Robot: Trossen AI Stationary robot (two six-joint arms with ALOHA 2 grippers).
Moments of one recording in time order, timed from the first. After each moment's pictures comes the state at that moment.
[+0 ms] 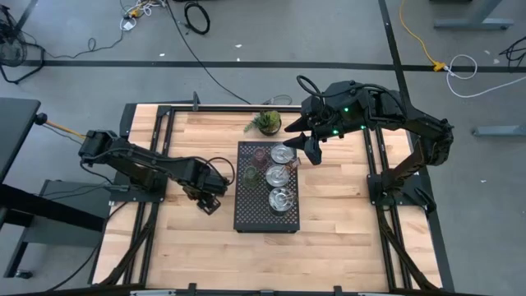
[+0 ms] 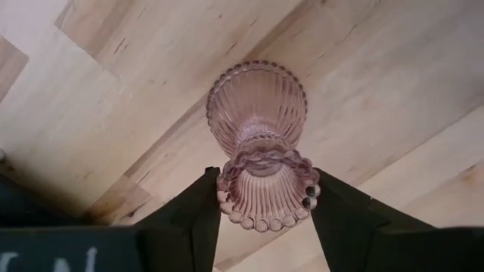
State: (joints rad) left arm -0.19 1.44 0.96 -1.07 0.07 -1.00; right arm -0.03 1.57 2.10 -1.07 -0.04 0.26
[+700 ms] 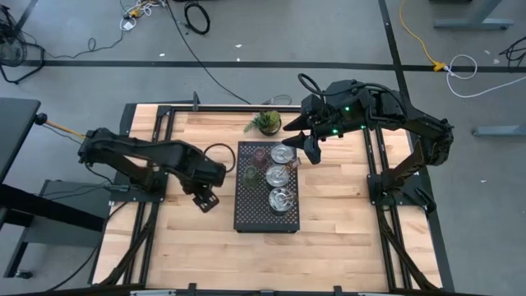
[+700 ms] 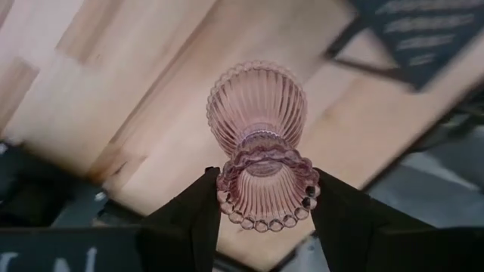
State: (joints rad) left arm -0.21 1.43 1.43 -1.42 0.15 -0.93; right arm -0.03 1.57 2.10 -1.04 -0.04 0.26
